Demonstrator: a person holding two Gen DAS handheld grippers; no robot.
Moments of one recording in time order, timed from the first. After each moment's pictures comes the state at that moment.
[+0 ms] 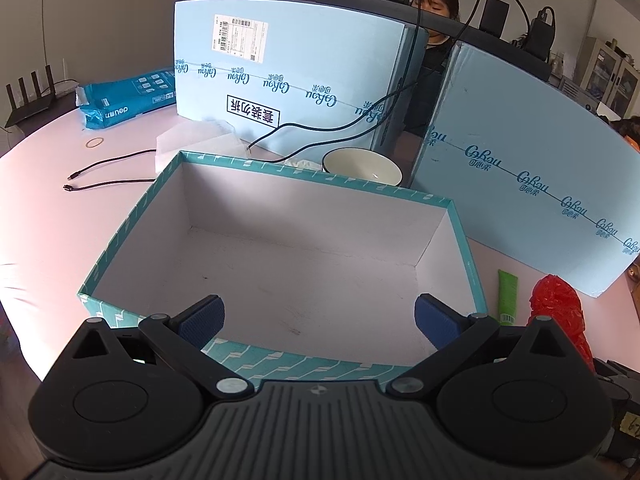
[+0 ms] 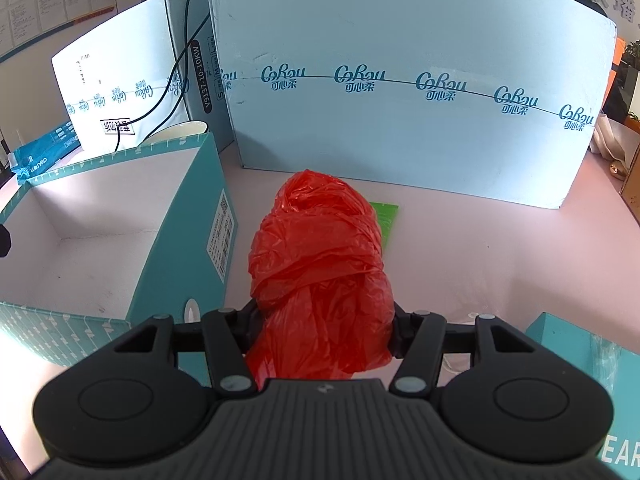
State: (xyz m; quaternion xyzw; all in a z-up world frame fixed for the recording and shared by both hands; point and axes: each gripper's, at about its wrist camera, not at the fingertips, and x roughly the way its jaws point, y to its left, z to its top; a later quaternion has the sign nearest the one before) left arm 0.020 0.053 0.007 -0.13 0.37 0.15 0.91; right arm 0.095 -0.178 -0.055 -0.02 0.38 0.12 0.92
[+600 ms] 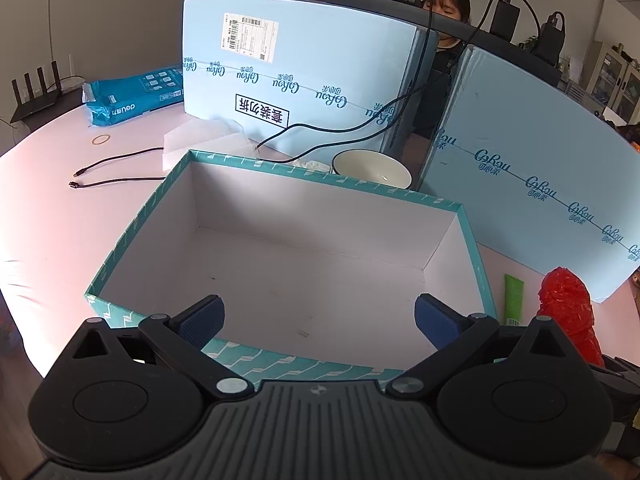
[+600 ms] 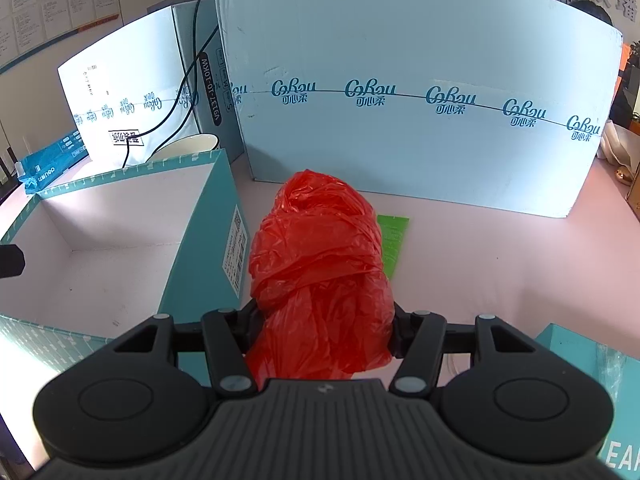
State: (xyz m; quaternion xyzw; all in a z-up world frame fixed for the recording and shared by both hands) left arm 0.019 0.061 0.007 -0.14 0.37 0.15 0.91; right arm 0.098 -0.173 -0.046 -0.01 0.37 0.13 0.92
